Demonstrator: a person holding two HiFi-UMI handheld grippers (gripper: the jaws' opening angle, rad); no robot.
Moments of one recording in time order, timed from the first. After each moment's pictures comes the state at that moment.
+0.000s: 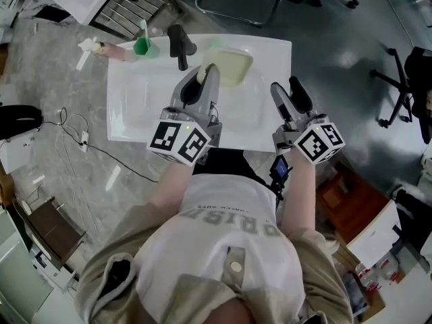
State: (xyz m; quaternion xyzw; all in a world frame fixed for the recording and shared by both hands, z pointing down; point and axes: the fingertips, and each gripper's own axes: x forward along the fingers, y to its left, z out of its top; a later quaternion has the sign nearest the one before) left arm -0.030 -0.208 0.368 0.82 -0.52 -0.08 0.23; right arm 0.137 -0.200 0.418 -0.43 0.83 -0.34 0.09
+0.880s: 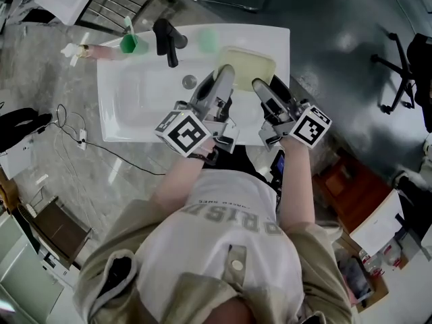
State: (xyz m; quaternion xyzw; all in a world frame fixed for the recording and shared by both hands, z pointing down) left arm 0.012 -0.212 0.429 0.76 -0.42 -0.20 0.46; right arm 0.096 -0.202 0.458 -0.31 0.80 -0.48 0.19
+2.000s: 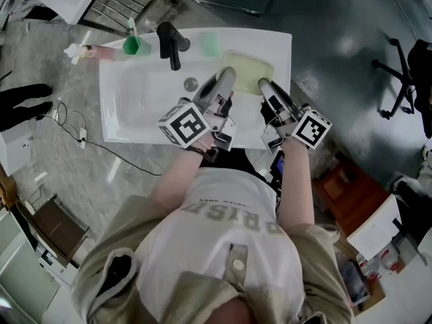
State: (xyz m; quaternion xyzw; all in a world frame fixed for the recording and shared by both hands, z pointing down) left arm 0.014 -0.219 0.457 0.74 -0.41 -0.18 0.50; right arm 0.102 -0.204 0.470 -0.30 0.78 -0.52 0.18
